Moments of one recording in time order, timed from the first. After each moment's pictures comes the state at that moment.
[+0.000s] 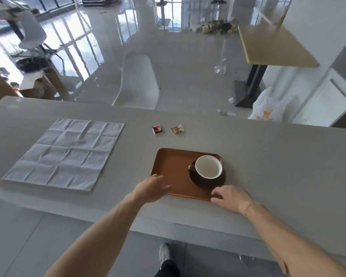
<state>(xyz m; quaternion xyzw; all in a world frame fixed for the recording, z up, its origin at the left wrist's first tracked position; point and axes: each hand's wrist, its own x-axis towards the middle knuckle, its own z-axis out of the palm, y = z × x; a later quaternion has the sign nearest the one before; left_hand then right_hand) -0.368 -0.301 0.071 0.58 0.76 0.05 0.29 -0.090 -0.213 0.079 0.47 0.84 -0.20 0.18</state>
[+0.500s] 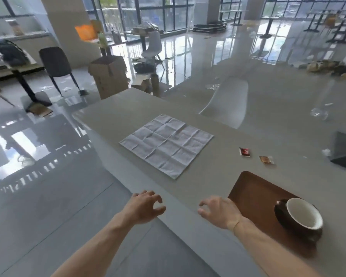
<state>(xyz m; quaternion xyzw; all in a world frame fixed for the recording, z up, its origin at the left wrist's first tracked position) -0.520 -0.572 0.098 0.44 0.88 0.05 0.18 -0.340 -0.357 0.107 0.21 0.96 -0.15 0.13</state>
